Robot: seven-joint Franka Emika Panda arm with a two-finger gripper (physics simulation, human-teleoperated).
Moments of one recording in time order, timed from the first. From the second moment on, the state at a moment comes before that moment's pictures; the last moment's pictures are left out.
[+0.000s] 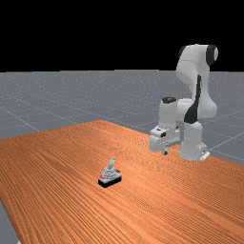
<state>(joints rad) 0.21 -0.12 -0.02 -2.73 -0.09 2.56 -0.47</state>
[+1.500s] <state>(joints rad) 0.07 0.12 -0.19 -2.44 0.06 2.62 -0.91</state>
